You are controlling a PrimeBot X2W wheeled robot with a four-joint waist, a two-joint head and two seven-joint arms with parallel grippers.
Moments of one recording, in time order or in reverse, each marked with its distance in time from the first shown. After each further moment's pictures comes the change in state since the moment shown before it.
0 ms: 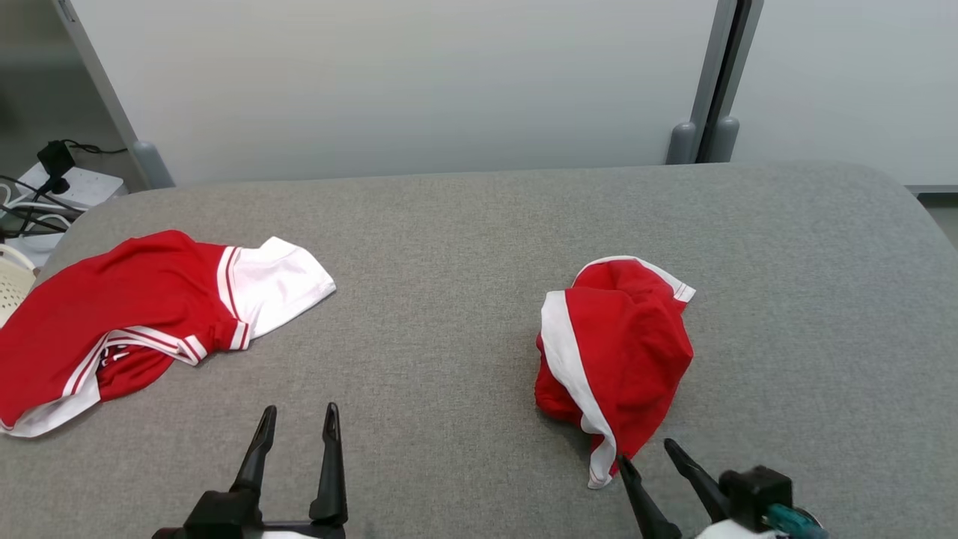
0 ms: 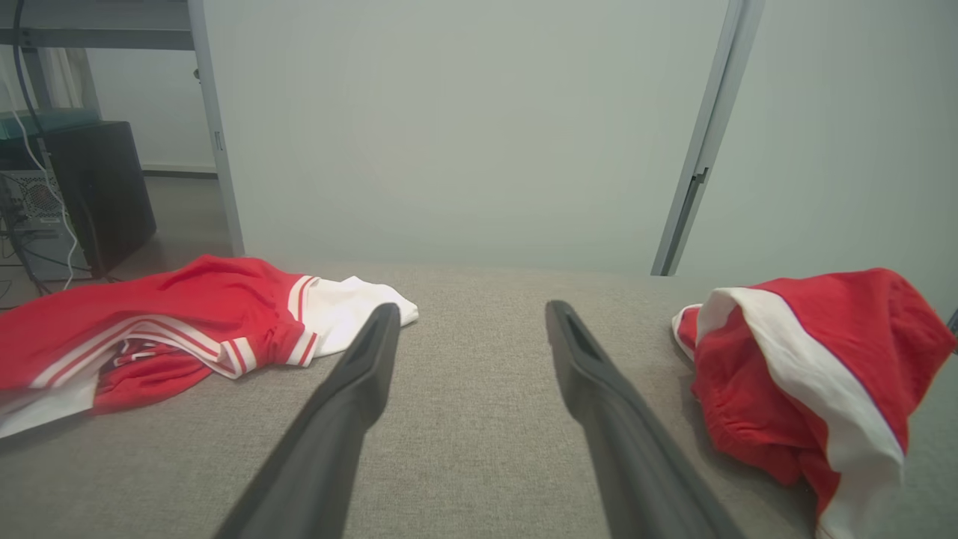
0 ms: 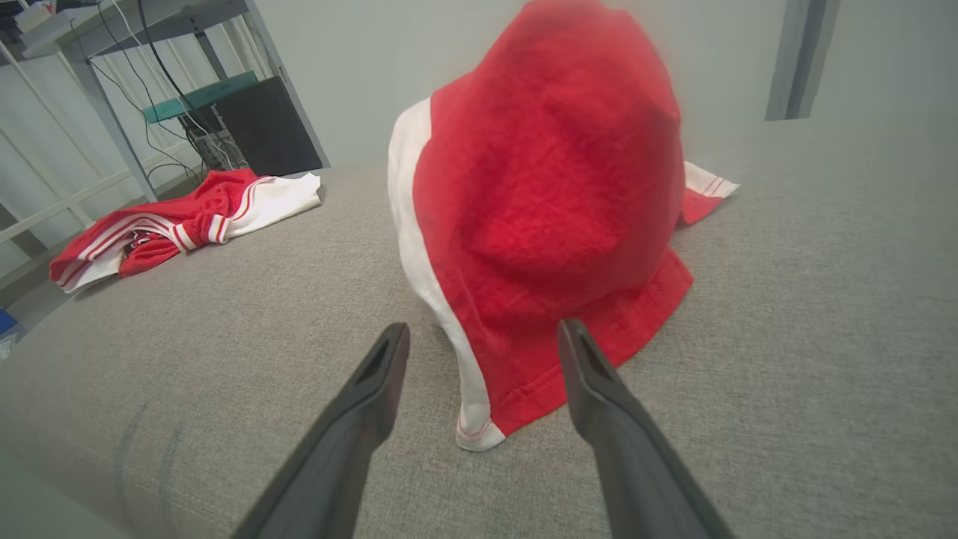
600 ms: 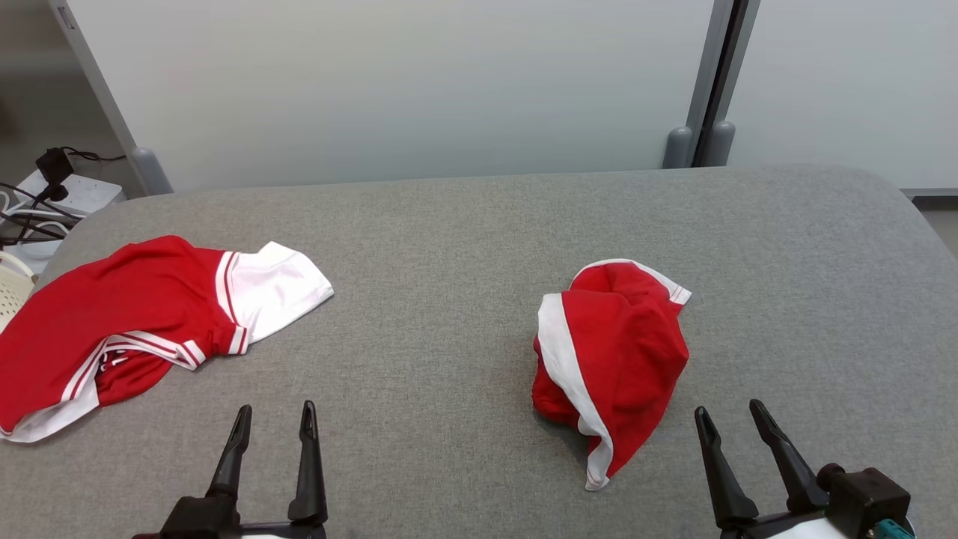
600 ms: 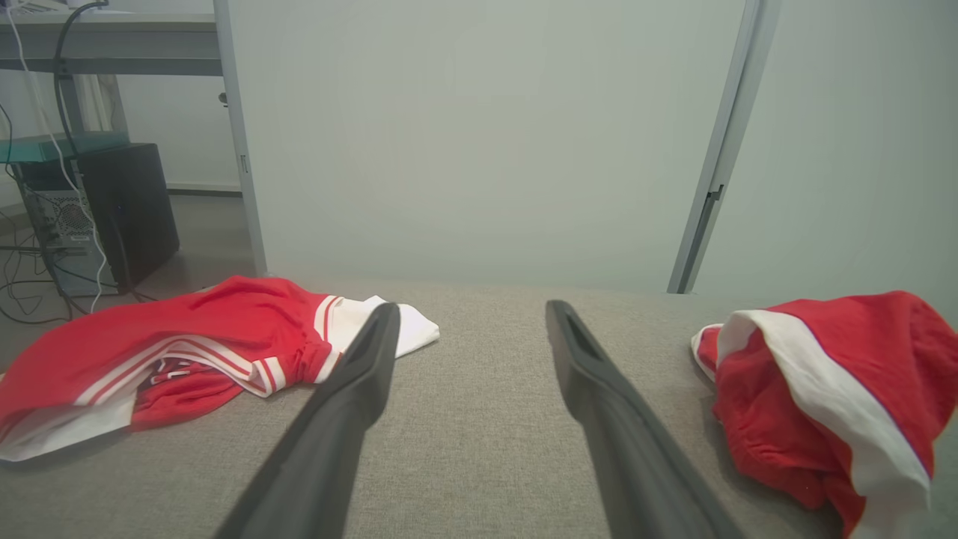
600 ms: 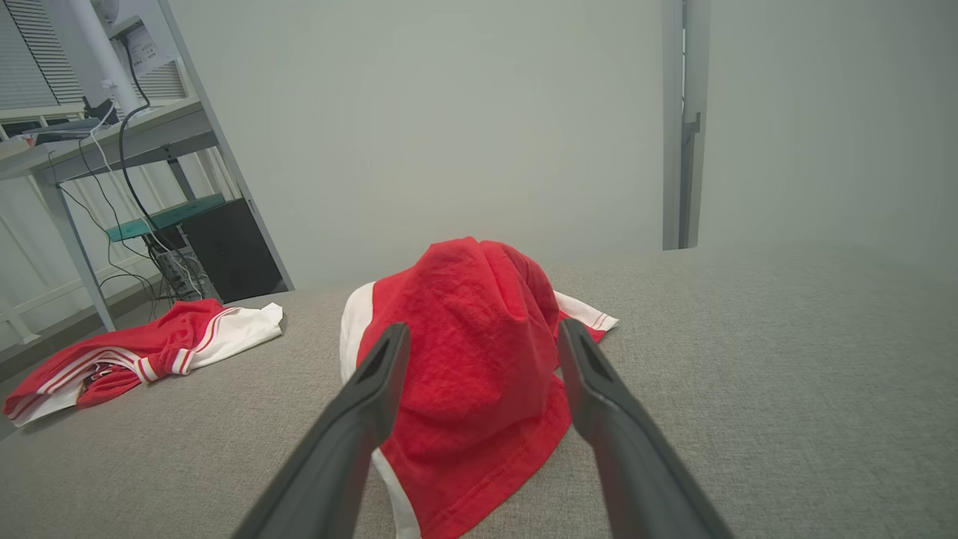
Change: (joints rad) left arm 0.016 -0.001 0.047 -0.039 0.020 0.000 0.000; right arm 0.118 0.003 -0.197 -0.284 -0.055 0.000 0.000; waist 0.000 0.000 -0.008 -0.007
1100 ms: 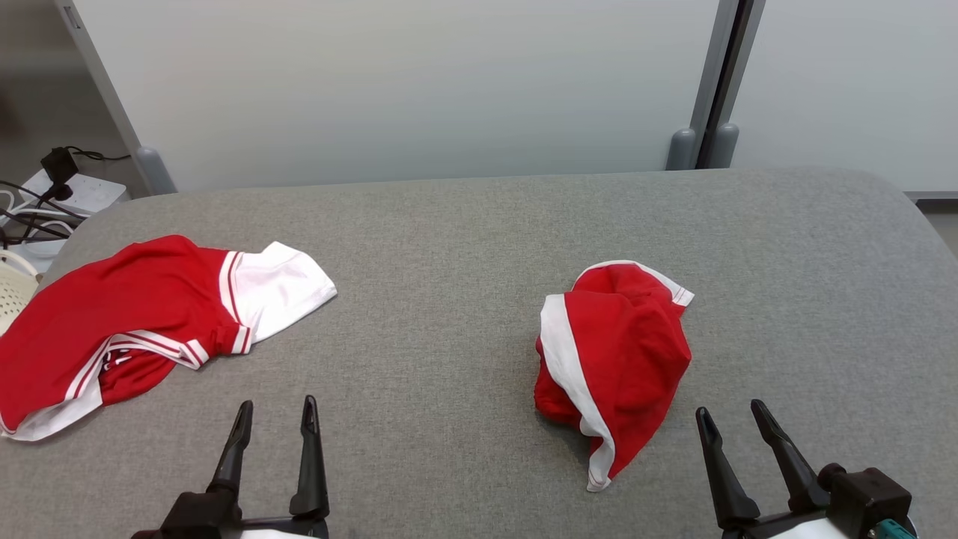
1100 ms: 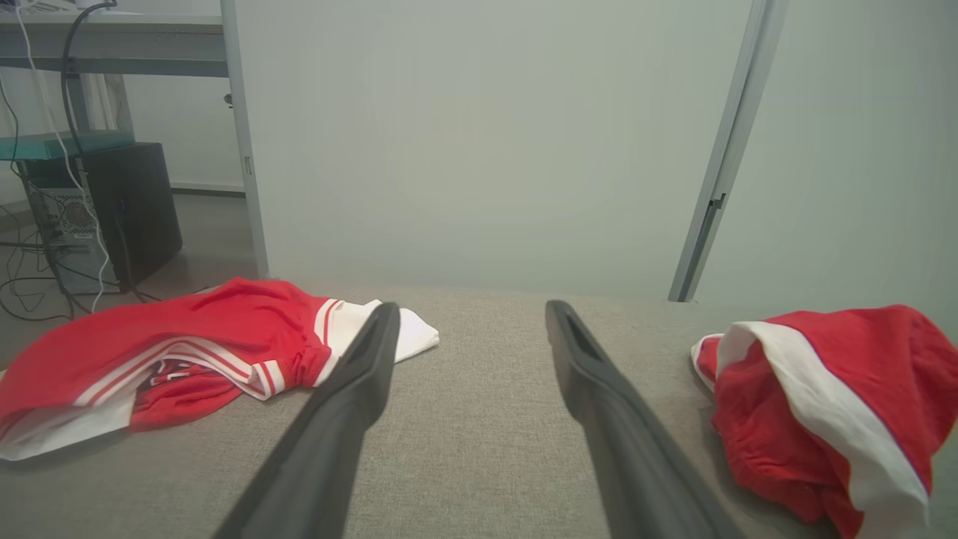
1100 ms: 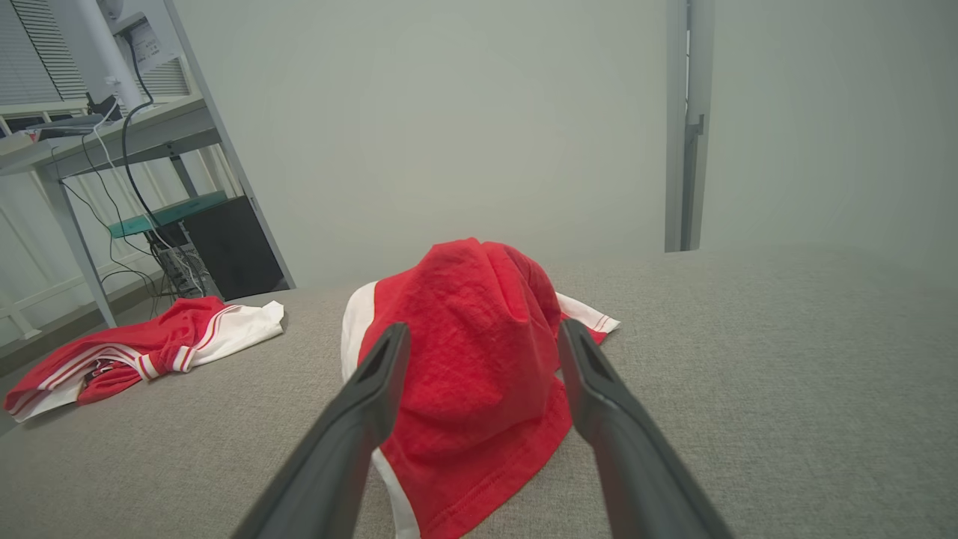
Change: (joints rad) left arm -0.014 0.000 -0.020 0.001 -0.015 0.014 0.000; right arm -0.002 -0.007 0.000 0.000 -0.002 0.000 0.000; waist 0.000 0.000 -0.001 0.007
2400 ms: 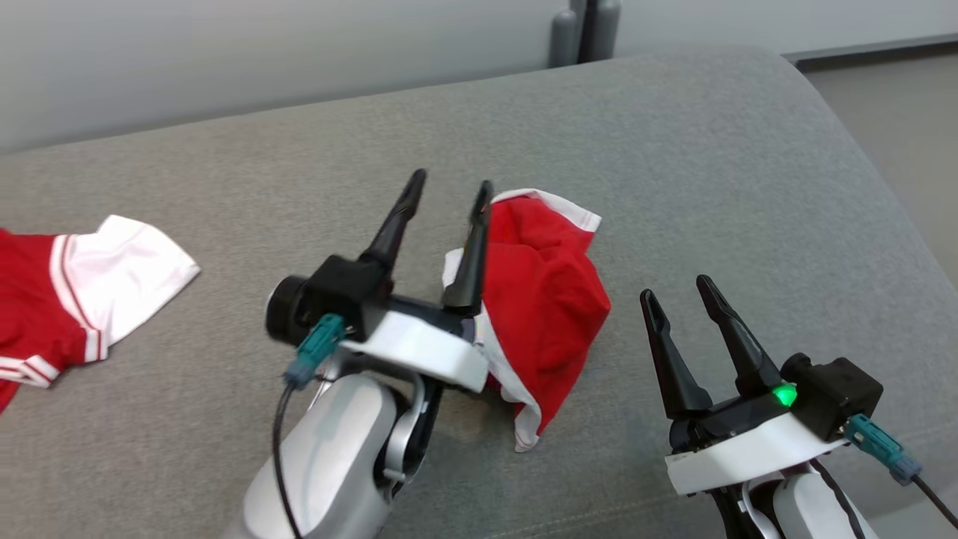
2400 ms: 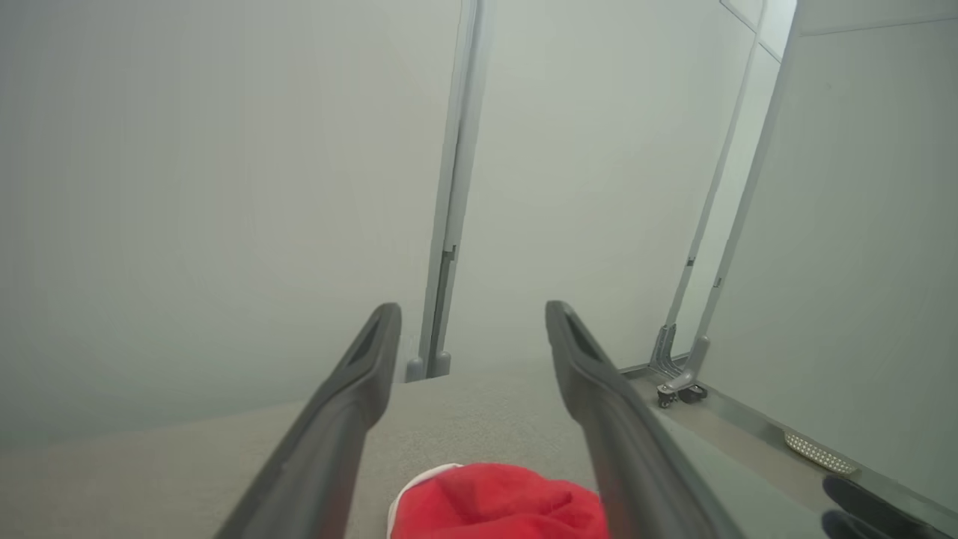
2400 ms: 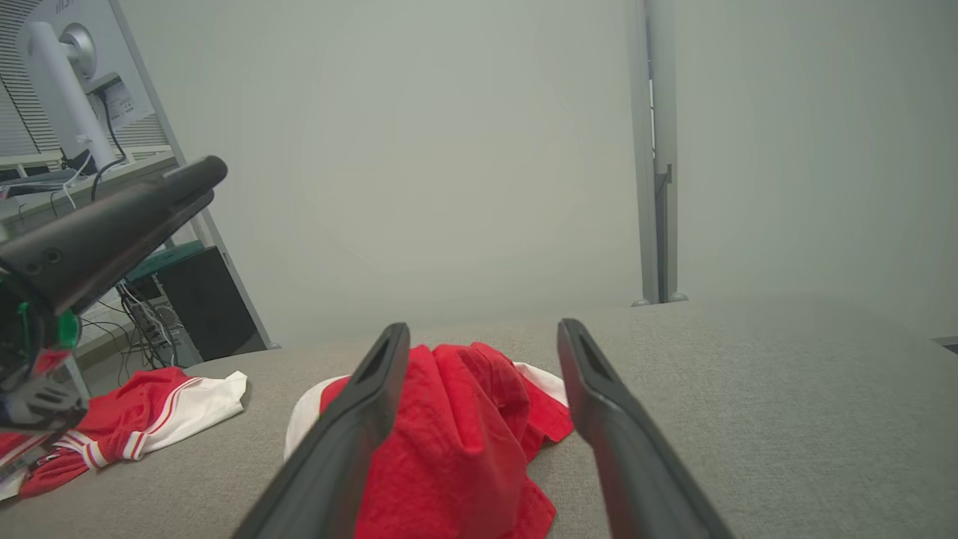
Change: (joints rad) left arm -0.608 -0.006 -0.406 0.182 -0.248 0.066 0.000; right arm -0.248 0.013 0.112 -0.031 0.055 0.000 0.000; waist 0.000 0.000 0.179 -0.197
